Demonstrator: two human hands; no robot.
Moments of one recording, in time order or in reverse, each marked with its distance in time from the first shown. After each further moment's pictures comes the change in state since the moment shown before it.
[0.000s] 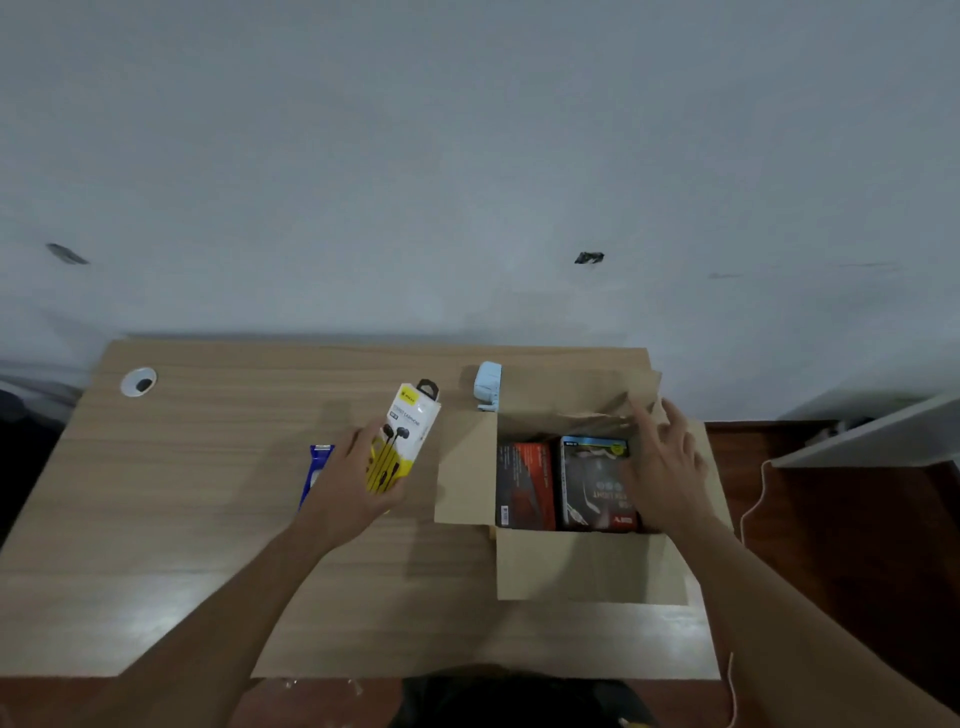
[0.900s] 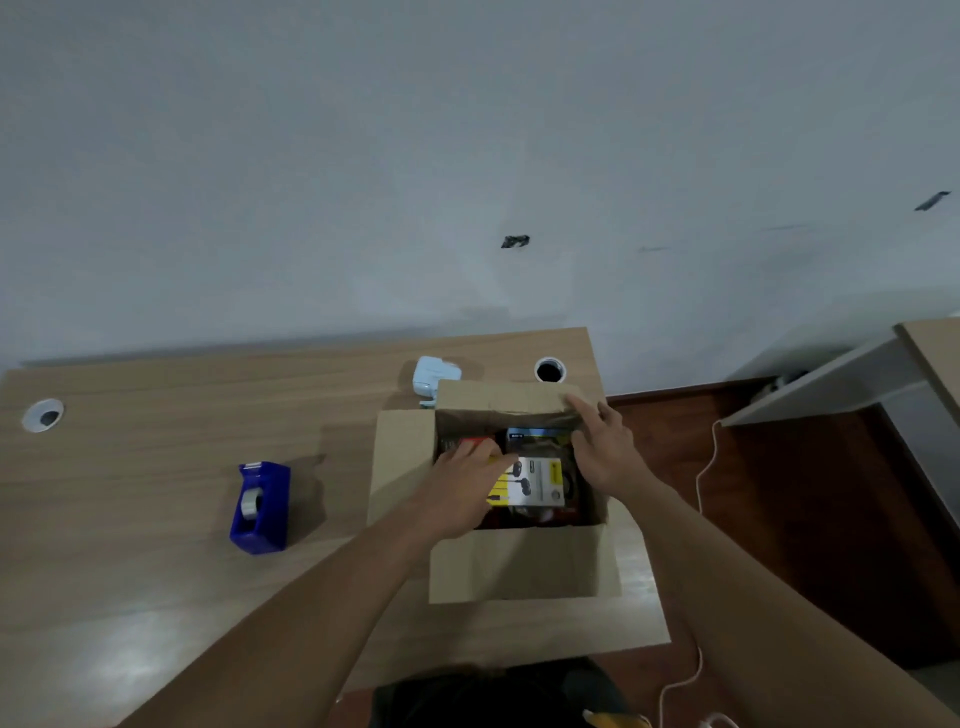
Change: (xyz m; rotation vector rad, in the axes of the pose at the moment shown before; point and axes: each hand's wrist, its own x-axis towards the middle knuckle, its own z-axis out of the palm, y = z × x) left_hand 0.043 0.149 0.141 0.509 -0.442 0.499; right_hand 0.028 0.034 0.007 0.282 -0.223 0.050
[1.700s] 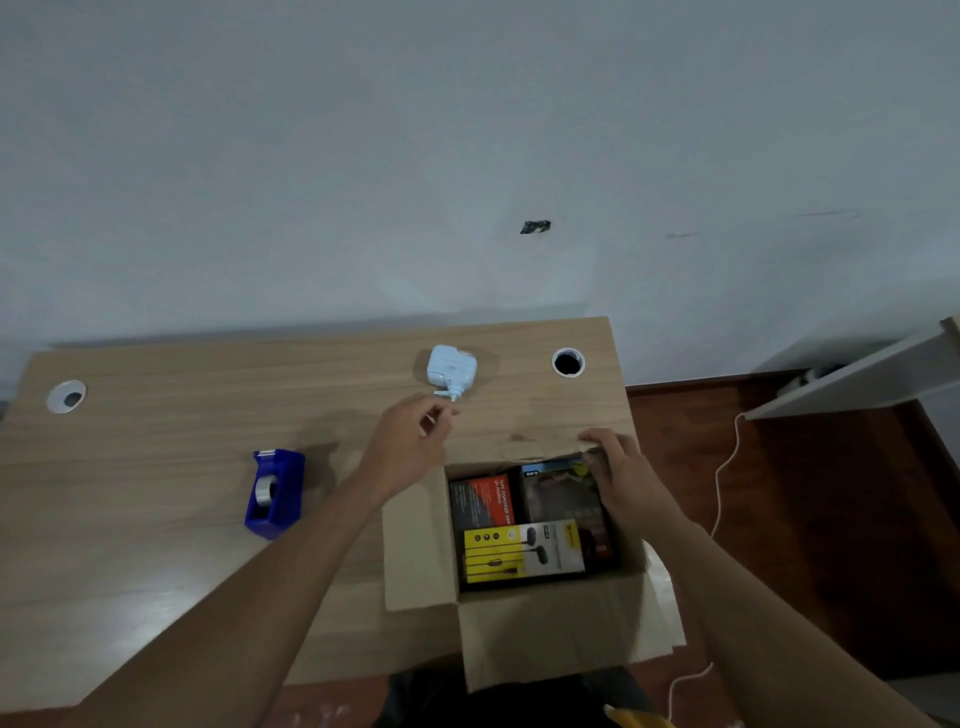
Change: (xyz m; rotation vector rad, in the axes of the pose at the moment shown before) left_hand -0.017 -0.066 -0.038 -0.607 0.449 -0.325; right_hand -0.019 0.039 0.030 0.024 -0.001 -0.120
